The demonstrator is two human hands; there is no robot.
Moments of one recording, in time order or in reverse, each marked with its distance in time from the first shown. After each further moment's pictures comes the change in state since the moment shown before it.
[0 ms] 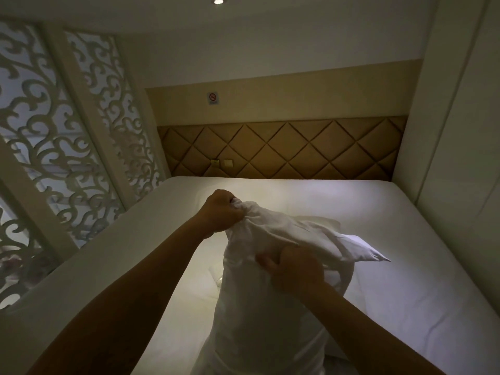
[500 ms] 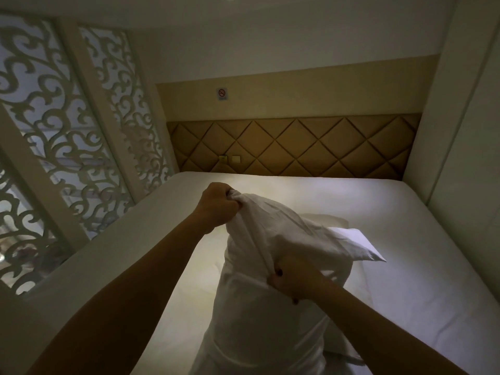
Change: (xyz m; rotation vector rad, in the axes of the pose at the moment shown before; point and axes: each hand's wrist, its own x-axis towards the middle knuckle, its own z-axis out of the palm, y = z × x) left_hand -0.007 -0.013 -0.014 -0.013 0.163 0.005; right_hand -0.009 -0.013 -0.018 0.010 -0.555 -0.056
